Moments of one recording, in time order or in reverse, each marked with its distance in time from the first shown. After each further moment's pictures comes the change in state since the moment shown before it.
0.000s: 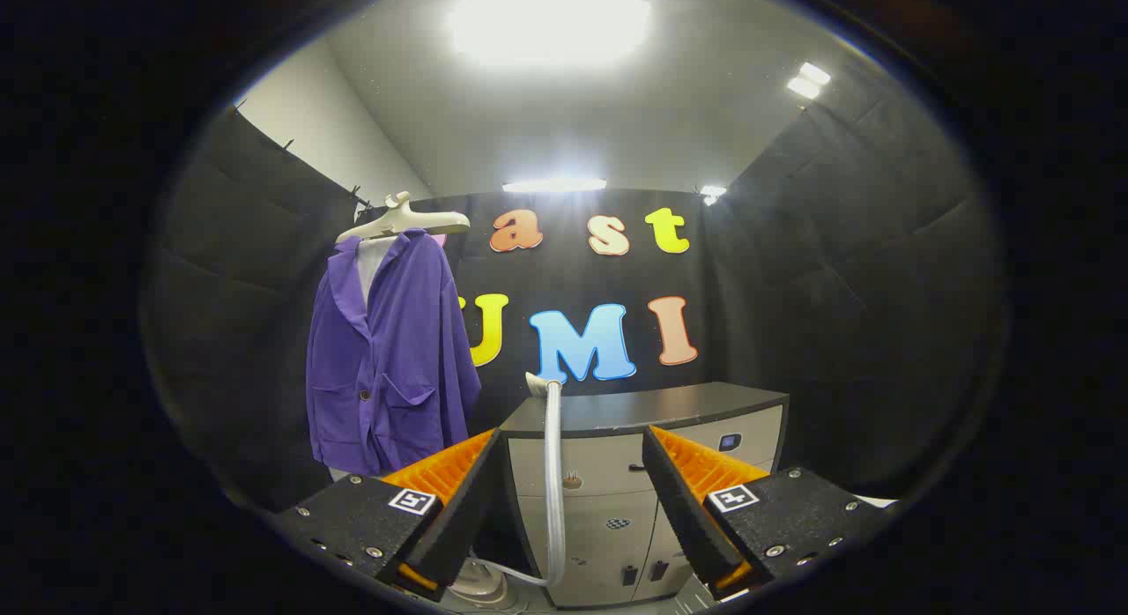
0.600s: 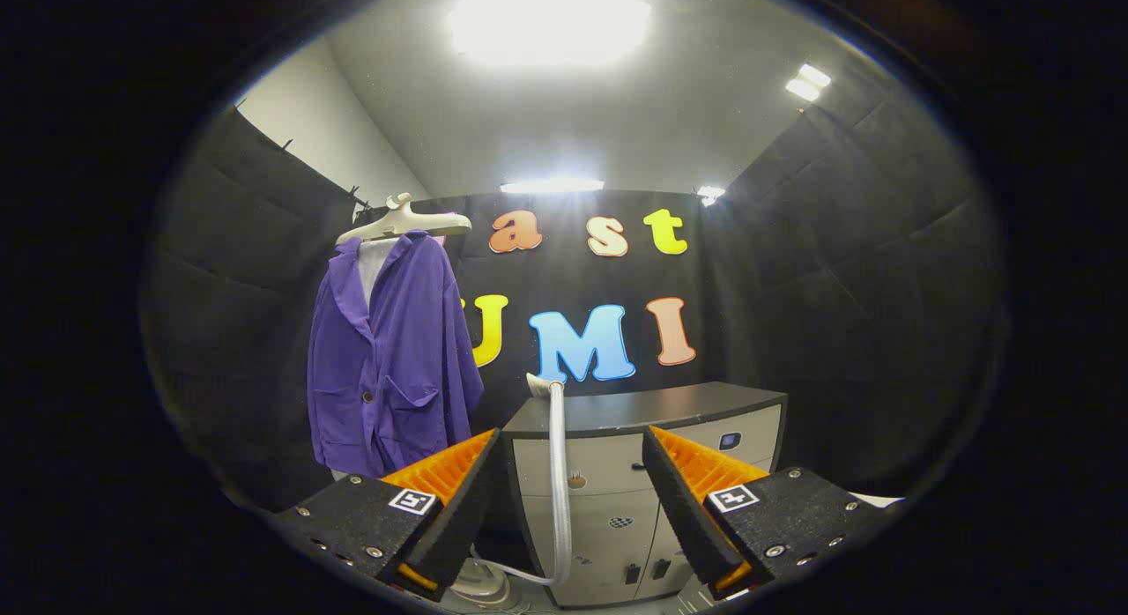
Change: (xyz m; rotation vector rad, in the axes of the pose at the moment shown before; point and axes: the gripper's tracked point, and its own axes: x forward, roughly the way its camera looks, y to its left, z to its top) arm -0.006 0.011 0.003 0.008 0.002 -0.019
